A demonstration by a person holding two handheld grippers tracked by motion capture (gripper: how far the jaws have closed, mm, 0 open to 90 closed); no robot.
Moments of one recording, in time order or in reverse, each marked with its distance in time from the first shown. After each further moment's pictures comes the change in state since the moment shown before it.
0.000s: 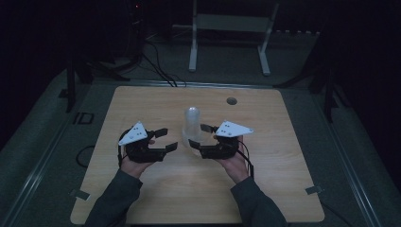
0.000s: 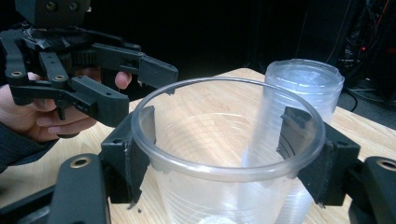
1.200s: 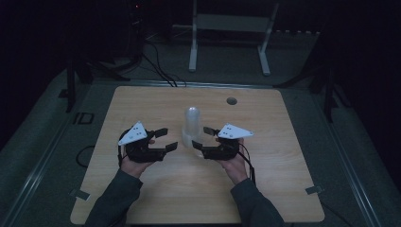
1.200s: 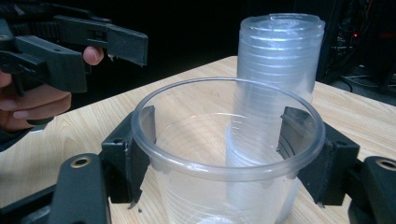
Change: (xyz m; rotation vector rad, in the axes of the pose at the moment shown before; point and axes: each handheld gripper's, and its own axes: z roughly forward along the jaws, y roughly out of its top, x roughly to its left) left arm 0.000 0.000 0.000 -0.005 -0.004 -0.004; right arm -0.015 -0.028 0.006 0.005 -0.029 0.051
